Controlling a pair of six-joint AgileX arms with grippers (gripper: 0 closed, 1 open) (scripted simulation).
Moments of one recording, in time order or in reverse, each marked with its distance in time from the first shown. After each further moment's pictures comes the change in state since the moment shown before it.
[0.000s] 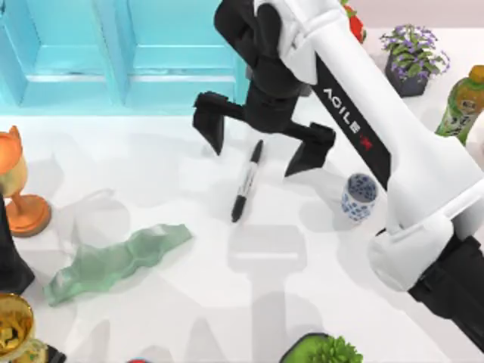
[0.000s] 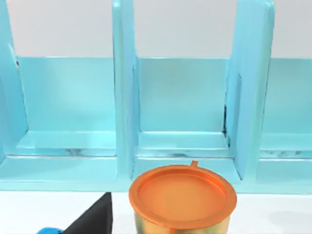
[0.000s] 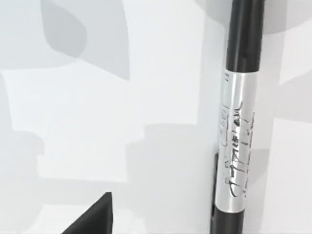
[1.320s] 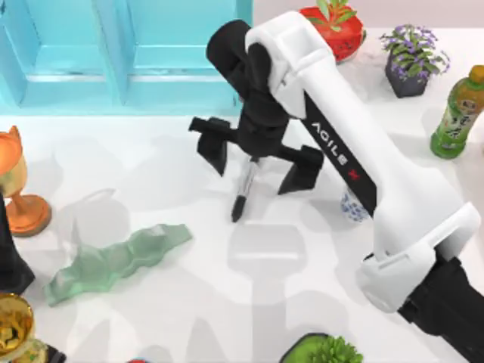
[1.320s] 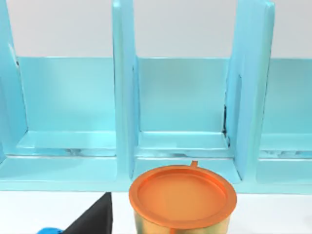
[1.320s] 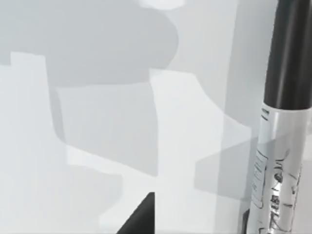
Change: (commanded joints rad) left arm 0.000 0.000 0.000 0.000 0.000 0.000; right arm 0.020 0.223 0.152 0.074 0.006 0.019
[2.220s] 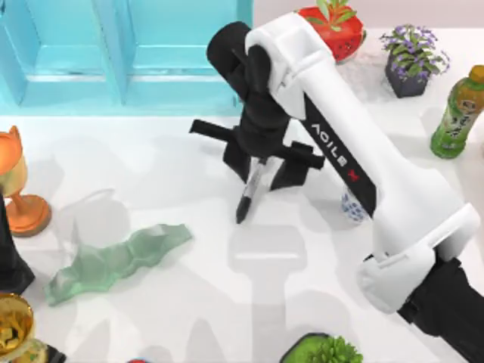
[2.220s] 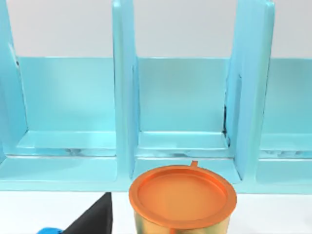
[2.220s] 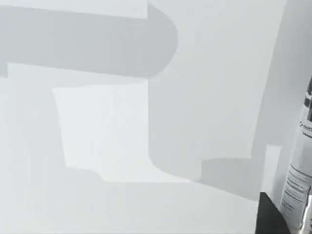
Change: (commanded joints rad) left arm 0.000 0.000 0.000 0.000 0.000 0.000; right arm -0.006 -0.073 -0.008 -0.040 0.032 -0.023
